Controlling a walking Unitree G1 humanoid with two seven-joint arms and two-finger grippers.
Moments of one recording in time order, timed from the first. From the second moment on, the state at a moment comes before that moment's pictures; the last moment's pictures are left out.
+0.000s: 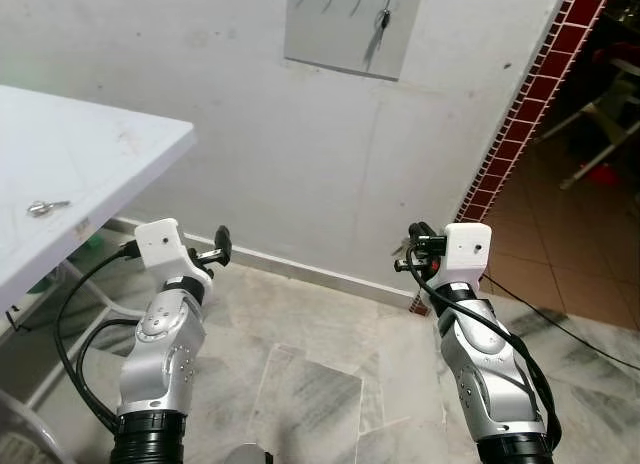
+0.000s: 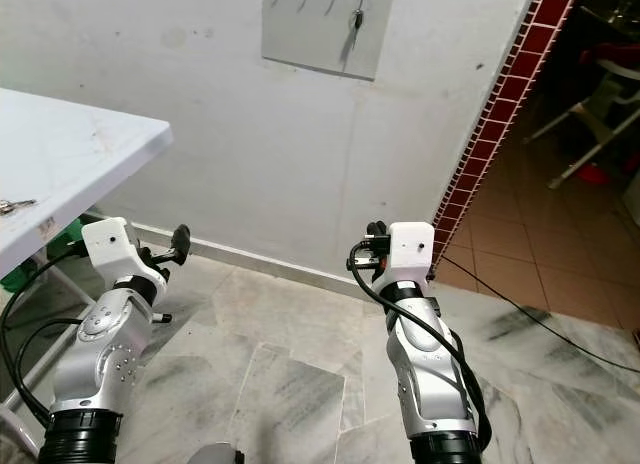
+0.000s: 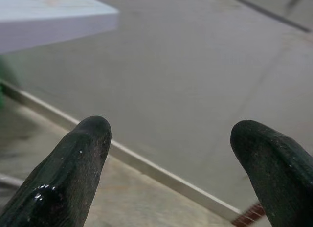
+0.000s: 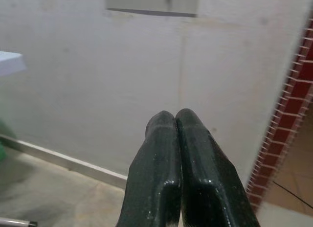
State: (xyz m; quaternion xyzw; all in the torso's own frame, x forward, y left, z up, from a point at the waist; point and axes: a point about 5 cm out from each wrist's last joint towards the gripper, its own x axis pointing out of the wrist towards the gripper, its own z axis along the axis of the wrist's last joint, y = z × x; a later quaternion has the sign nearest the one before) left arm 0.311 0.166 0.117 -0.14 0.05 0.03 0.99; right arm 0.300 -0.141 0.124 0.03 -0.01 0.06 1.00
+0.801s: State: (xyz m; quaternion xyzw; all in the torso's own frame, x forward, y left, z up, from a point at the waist) left arm 0.289 0.133 0.101 -0.02 0.07 -0.08 0.99; right arm 0.294 -0.161 0.124 0.07 -0.03 0.02 1.00
